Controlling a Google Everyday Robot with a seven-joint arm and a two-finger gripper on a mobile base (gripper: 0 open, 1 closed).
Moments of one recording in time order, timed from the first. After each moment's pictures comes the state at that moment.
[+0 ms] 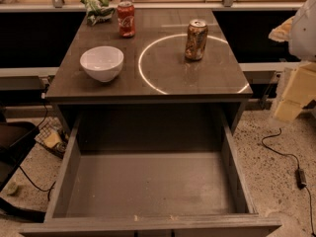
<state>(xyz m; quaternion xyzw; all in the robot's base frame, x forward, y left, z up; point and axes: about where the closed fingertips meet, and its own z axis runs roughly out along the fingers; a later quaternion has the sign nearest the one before) 0.438 -0.214 0.986 -0.60 0.78 -0.05 0.17</state>
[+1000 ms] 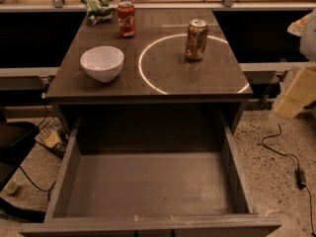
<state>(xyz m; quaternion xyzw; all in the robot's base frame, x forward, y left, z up) 0.447 -0.231 0.991 -0.55 0.80 -0.09 0.21</state>
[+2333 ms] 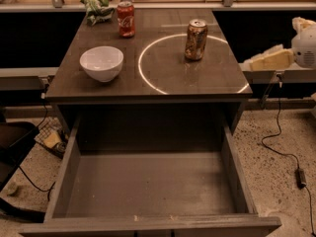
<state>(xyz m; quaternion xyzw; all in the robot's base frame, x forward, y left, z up) 0.628 -0.296 0.955 -0.35 0.75 0.04 0.56</state>
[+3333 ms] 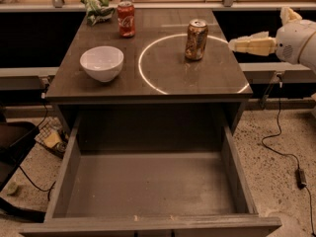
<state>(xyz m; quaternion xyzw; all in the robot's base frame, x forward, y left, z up) 0.674 -0.273 0.984 -0.28 0.67 0.10 0.68</state>
